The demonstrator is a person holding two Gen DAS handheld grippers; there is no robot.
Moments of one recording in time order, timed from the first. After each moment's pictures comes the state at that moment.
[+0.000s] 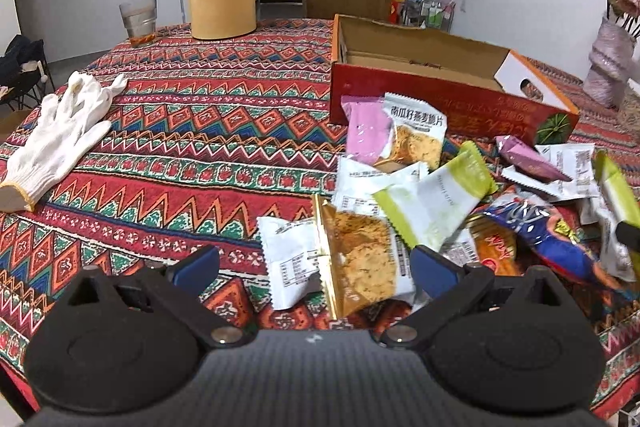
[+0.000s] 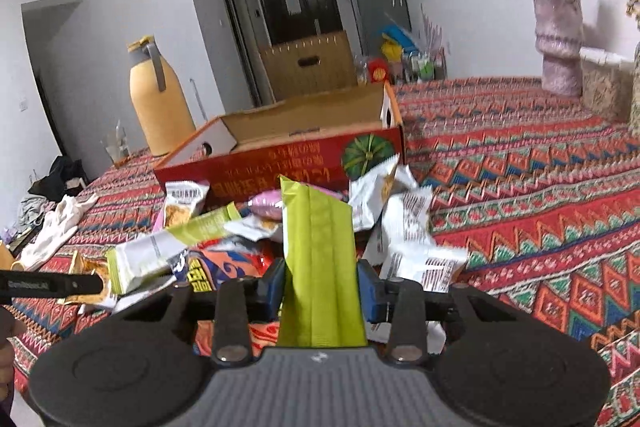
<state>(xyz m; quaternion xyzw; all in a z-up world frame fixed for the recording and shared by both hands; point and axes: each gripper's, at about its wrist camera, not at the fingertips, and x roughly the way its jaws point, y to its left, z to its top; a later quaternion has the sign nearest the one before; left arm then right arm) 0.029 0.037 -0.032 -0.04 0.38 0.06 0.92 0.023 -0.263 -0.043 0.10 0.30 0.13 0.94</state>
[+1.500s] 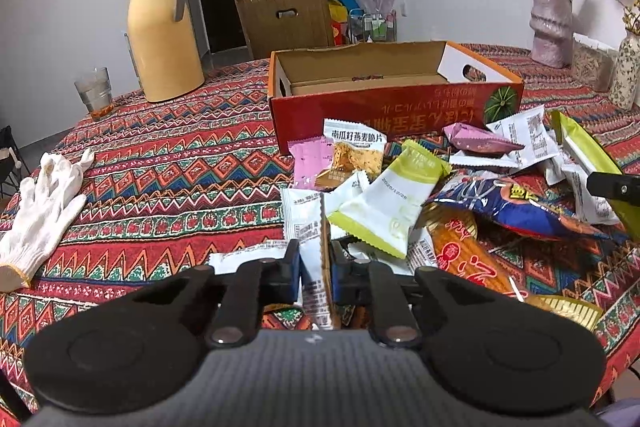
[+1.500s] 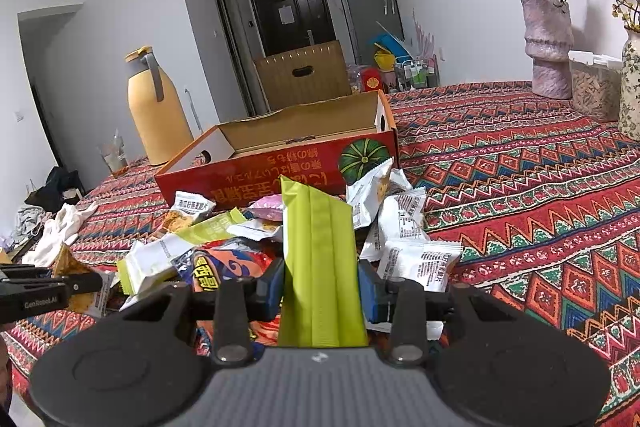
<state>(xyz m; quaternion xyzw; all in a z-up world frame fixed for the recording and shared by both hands) 0.013 0.009 -0.026 0.05 0.32 0.00 0.94 0.010 -0.264 -0.043 0.11 0.29 0.12 0.94</state>
